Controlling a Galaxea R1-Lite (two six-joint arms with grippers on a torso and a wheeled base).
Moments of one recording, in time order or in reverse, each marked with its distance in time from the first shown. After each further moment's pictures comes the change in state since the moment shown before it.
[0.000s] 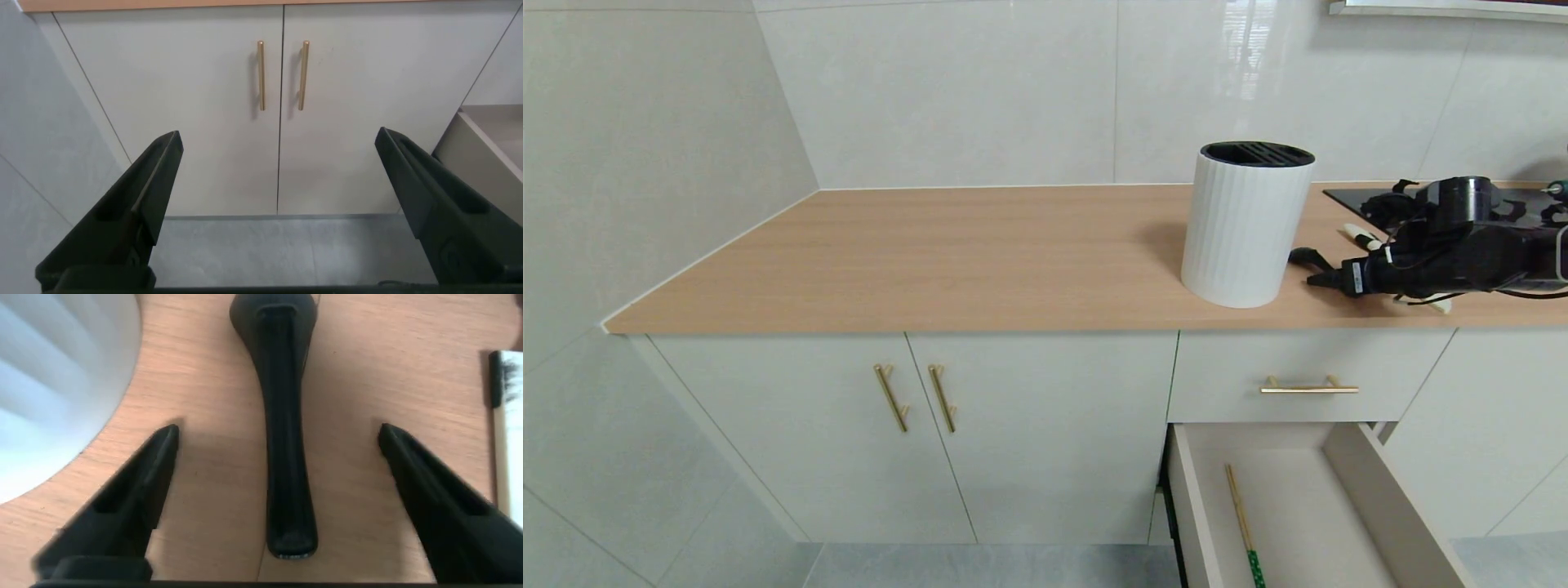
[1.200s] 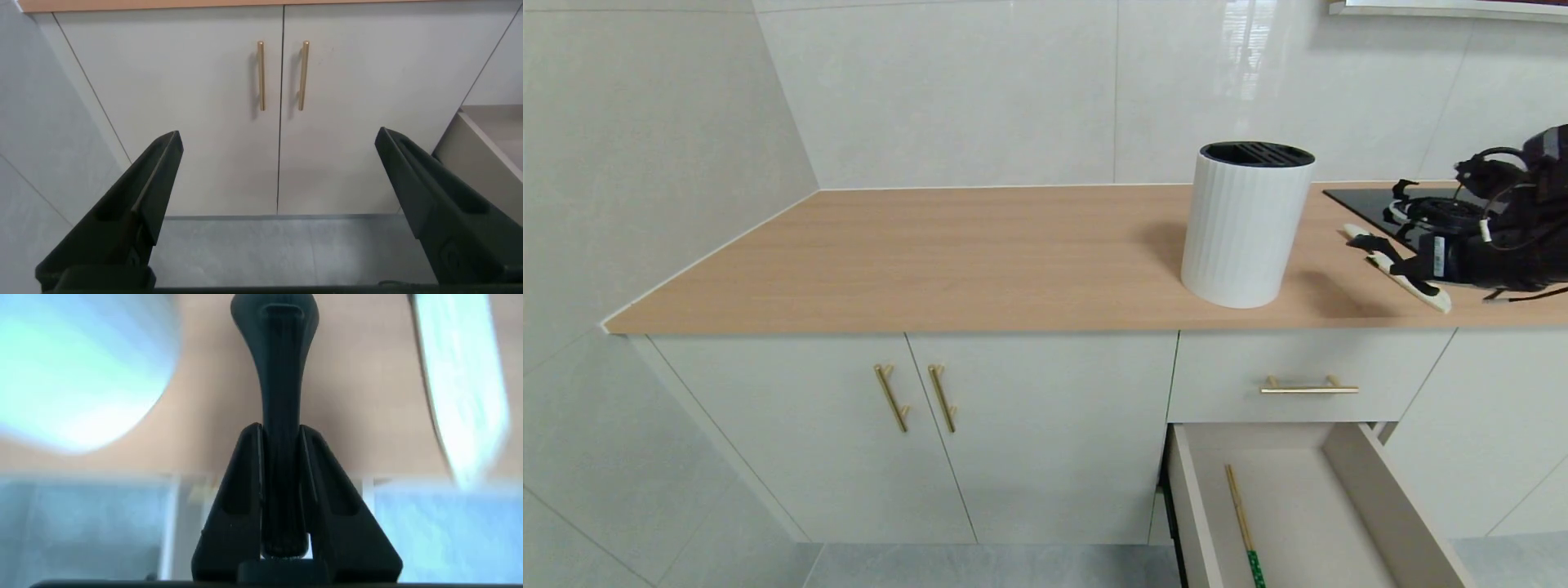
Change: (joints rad) left arm 0.000 0.000 0.000 0.000 0.000 0.000; right arm 0.005 -0.458 0.369 0.123 -0.089 0.221
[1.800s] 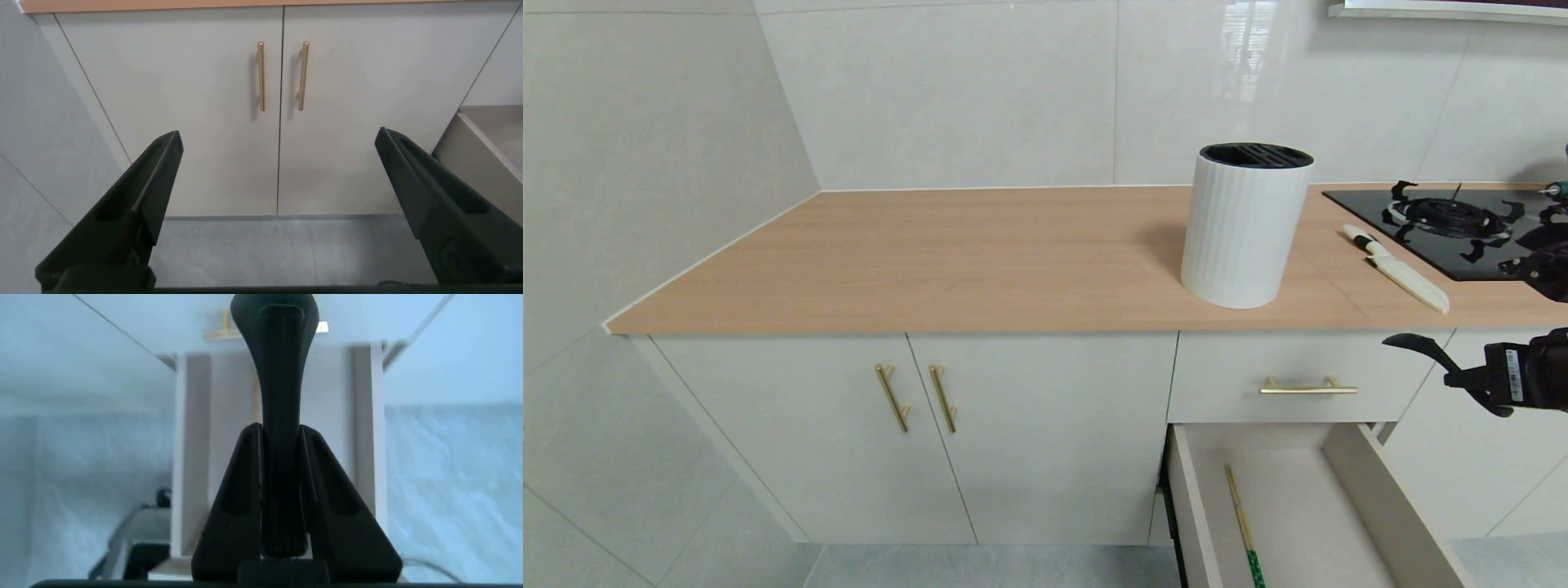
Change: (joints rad) left arm 0.000 0.000 0.000 0.000 0.000 0.000; right arm 0.019 -0.335 0.513 -0.004 -0.051 -0.017
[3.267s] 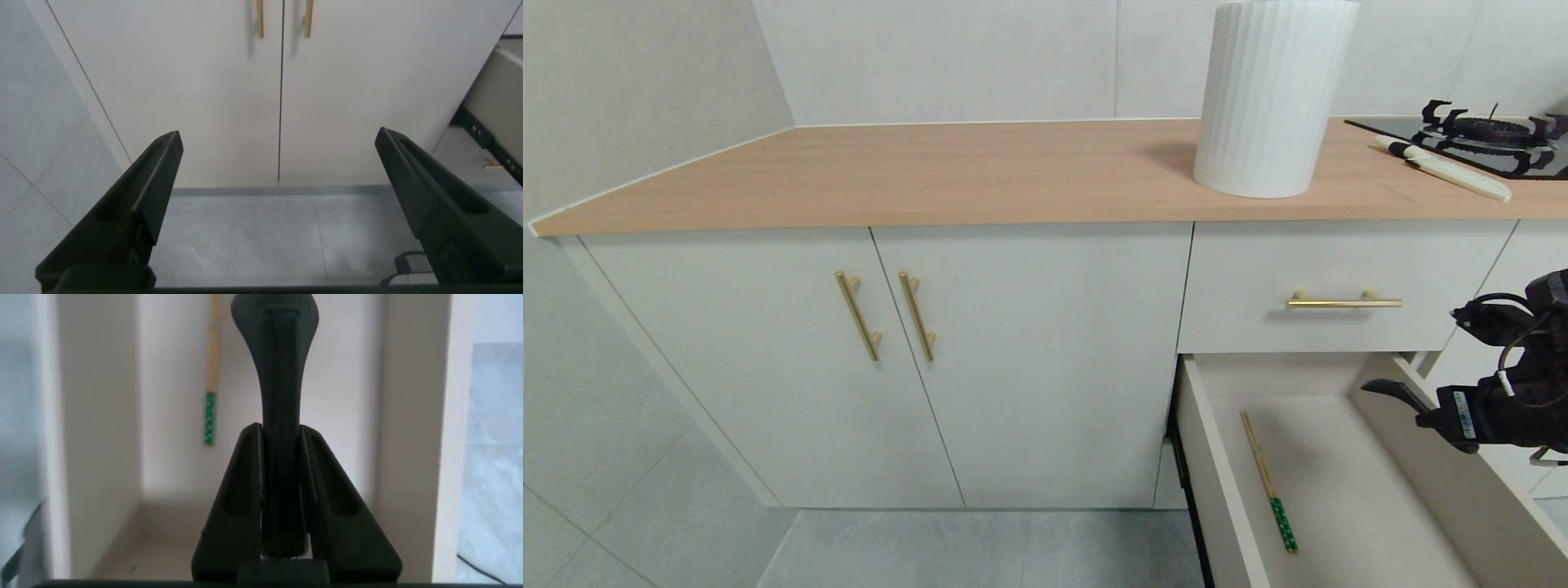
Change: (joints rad) left arm 0.000 0.000 0.000 0.000 0.000 0.000; right arm 0.038 0.137 0.080 -0.089 -0.077 -0.034
